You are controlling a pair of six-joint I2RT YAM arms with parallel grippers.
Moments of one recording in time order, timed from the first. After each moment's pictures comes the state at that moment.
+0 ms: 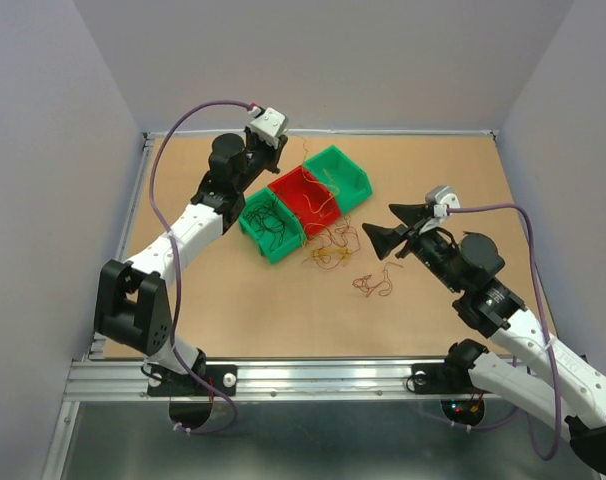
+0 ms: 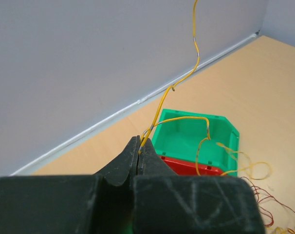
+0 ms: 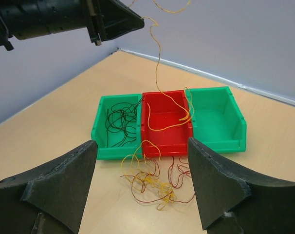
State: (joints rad) left arm -0.41 1.49 1.17 0.35 0.19 0.14; right arm 0.66 0.71 0.66 0.16 -0.02 0.10
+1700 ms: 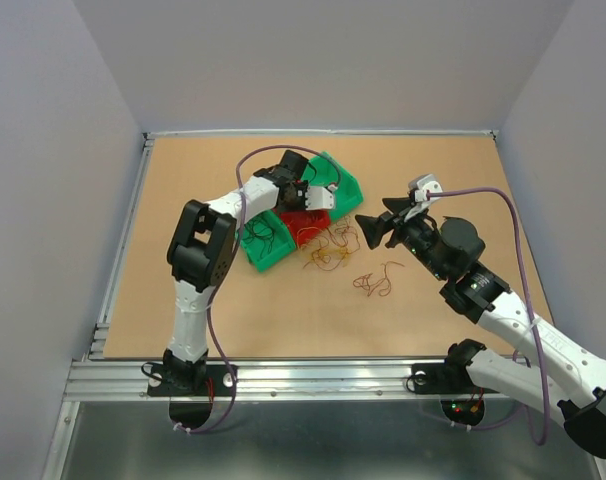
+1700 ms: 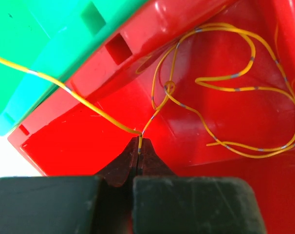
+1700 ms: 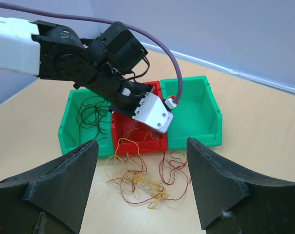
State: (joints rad) left arm -0.51 2.13 1.64 -0.53 0.01 1.09; right arm 0.66 0.86 0.72 0.17 0.04 0.09
